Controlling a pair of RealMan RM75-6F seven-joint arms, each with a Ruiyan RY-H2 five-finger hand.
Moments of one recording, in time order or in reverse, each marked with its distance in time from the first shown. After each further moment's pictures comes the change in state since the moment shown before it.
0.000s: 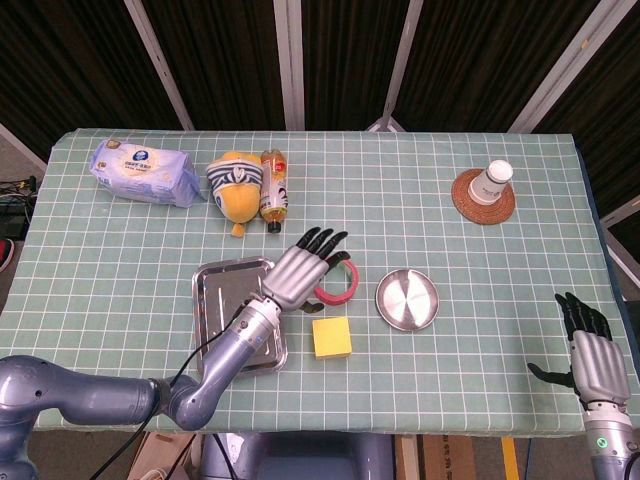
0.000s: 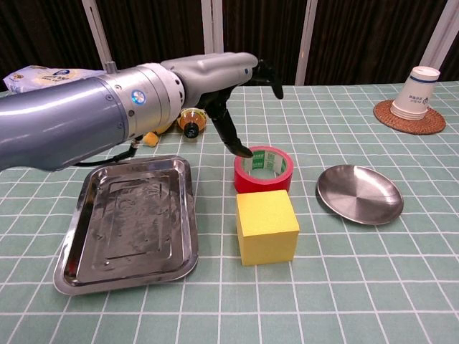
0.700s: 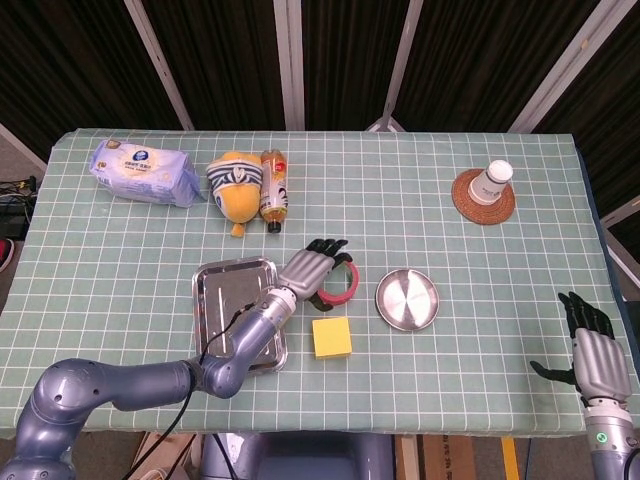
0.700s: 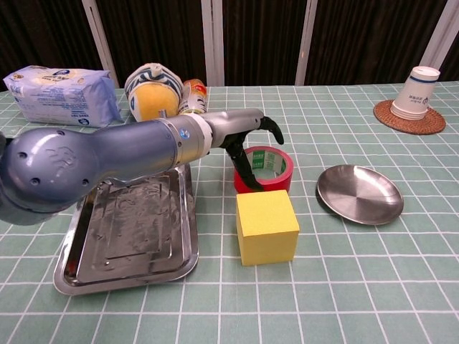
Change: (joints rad) left arm -0.079 -0.192 -0.033 0.392 -0.081 -0.260 -0.197; right arm 0.002 -0.006 0.020 0.012 0.034 -0.019 -0.008
